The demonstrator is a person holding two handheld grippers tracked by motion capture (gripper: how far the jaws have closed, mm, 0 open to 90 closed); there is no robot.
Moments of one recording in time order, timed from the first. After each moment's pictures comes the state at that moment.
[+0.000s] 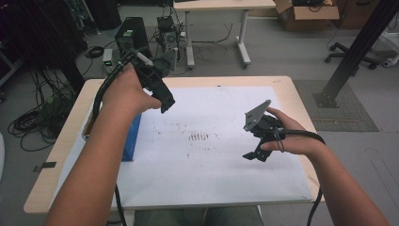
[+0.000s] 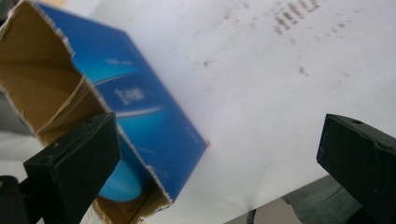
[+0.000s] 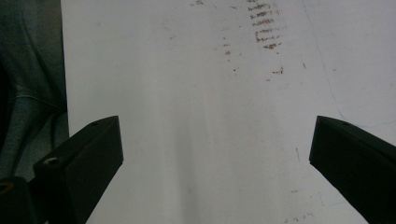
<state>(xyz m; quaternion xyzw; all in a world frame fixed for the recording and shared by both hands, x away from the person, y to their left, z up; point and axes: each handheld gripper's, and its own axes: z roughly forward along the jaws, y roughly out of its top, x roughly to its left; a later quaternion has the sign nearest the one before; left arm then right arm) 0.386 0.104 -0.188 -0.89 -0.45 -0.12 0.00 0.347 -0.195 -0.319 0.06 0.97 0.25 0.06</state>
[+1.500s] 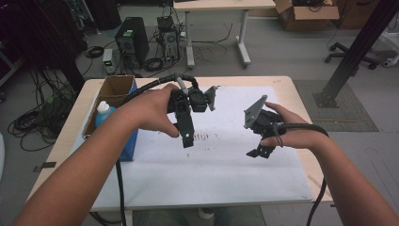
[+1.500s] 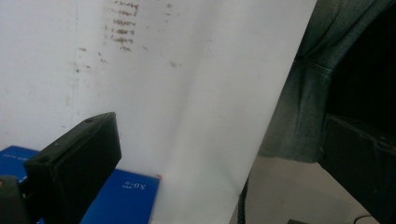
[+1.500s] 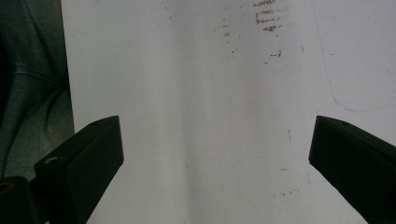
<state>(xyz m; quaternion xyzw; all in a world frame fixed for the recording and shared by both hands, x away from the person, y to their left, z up) 0.345 0.039 -0.219 -0.99 -0.15 0.01 0.00 0.351 -0.192 -0.304 0.05 0.98 0.19 0.06</state>
